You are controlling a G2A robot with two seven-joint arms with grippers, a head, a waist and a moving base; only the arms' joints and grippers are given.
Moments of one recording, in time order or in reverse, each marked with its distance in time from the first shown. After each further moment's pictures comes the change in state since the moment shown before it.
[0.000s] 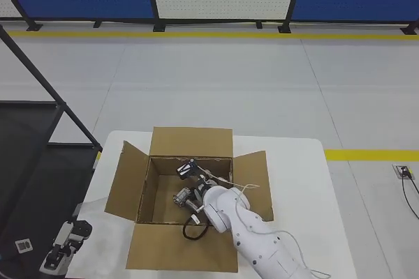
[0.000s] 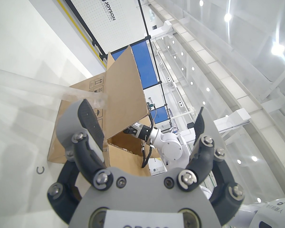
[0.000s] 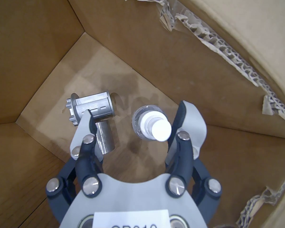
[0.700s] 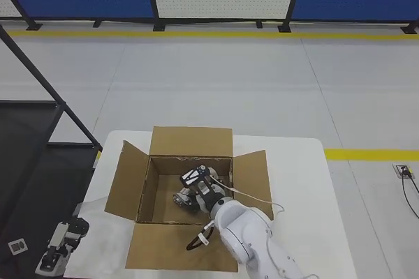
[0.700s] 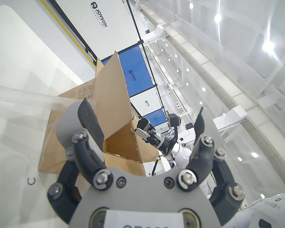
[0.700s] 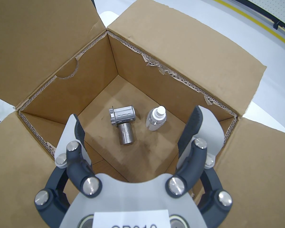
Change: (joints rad) left arm 0.019 -0.006 -0.004 -0.042 0.012 -0.042 0.045; right arm -0.301 0.065 0.130 -0.546 -0.090 -0.100 -0.003
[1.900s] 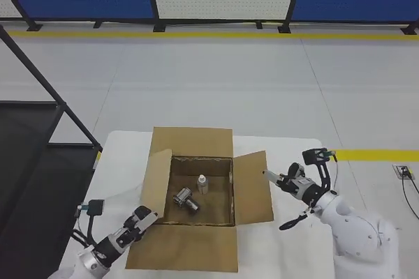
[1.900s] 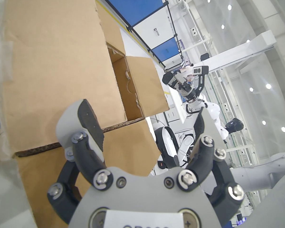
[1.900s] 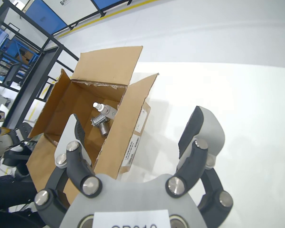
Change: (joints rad) left arm -0.259 0.036 0.253 -0.074 0.315 0.277 -0.339; right arm -0.150 0.116 0.706 -0.165 0.683 -0.223 0.227
